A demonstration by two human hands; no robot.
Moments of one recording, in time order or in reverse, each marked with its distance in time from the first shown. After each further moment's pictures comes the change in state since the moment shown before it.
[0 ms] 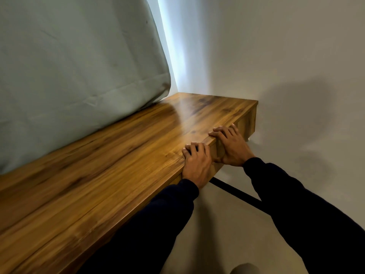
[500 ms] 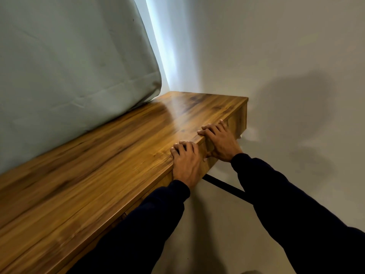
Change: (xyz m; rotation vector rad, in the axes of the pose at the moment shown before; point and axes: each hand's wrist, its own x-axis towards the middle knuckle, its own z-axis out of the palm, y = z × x) left_hand 0.001 0.007 -0.003 -0.080 -0.036 -0.049; right_hand 0.005 0.007 0.003 -0.039 0.022 -0.037
